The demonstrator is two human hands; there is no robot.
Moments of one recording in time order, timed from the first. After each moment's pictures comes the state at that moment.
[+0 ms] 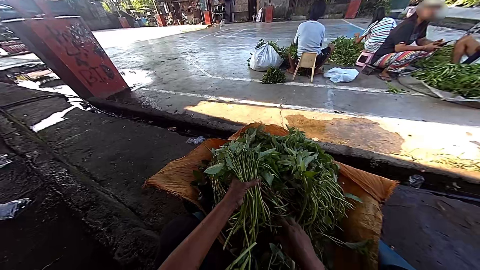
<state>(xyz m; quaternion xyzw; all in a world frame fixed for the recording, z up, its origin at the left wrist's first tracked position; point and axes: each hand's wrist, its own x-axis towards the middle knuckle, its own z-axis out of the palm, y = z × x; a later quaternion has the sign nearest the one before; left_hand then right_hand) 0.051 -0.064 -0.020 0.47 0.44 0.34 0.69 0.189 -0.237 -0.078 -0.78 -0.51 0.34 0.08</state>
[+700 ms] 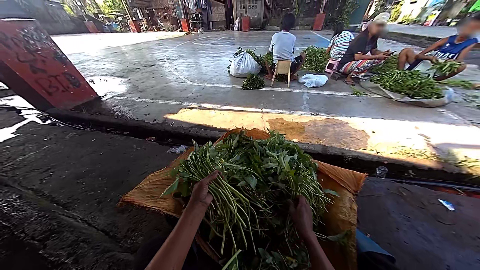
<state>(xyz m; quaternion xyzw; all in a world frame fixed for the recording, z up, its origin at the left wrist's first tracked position) 0.020 -0.029 -0.001 0.30 0.41 0.49 0.71 0.283 -0.207 -0.137 -0.88 -0.33 0.12 0.33</state>
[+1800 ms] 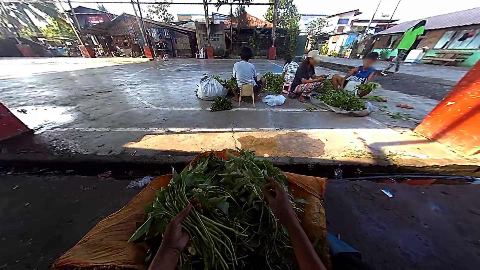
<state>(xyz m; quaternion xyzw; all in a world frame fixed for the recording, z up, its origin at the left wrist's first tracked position) 0.028 -0.044 -0.013 0.29 0.30 0.45 0.79 0.293 -0.190 -0.003 -0.69 -0.40 0.20 0.56</state>
